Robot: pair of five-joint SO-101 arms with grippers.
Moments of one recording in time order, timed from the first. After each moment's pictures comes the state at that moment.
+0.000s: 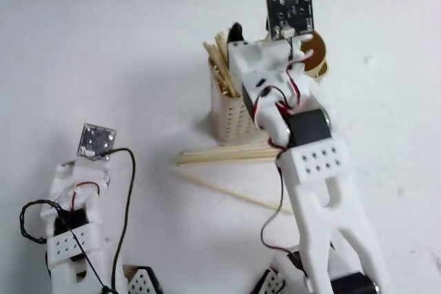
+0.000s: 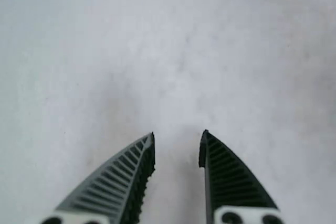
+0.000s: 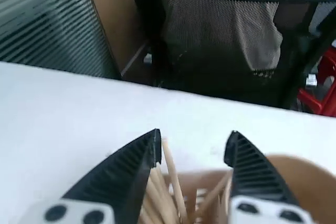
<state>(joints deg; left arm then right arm) -28.8 -64.8 95.3 26.6 -34.4 -18.4 -30.5 19.7 38.6 -0.7</state>
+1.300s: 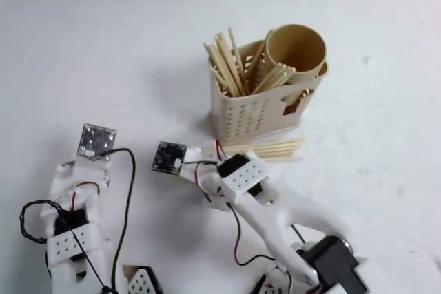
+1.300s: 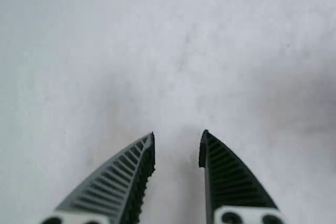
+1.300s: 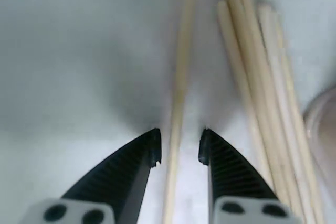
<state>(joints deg) -28.8 -64.8 95.3 26.6 -34.4 -39.2 -11.6 52.5 46.8 41.5</state>
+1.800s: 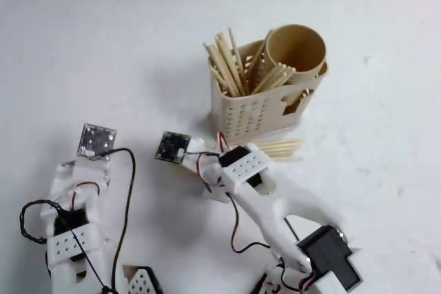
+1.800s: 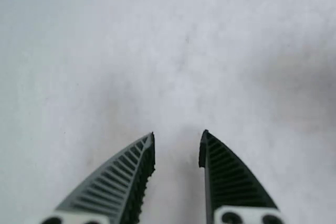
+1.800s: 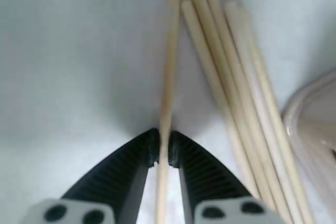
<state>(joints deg) -28.8 -64.8 95.3 26.6 -34.4 -36.2 -8.7 49.5 46.0 41.4</state>
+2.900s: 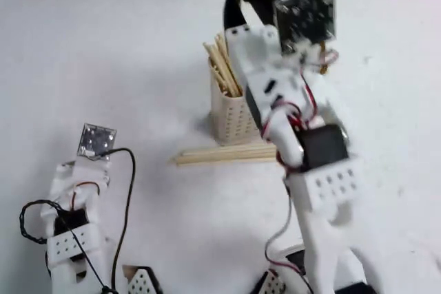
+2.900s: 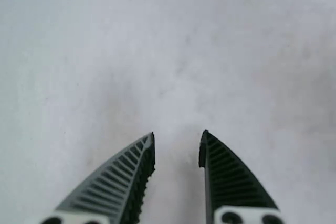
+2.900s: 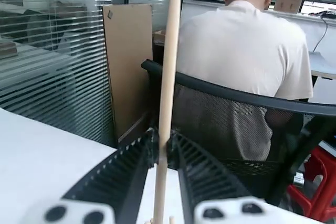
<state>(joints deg) -28.8 -64.8 95.3 26.6 -34.4 -21.3 -31.5 10.8 30.5 6.9</state>
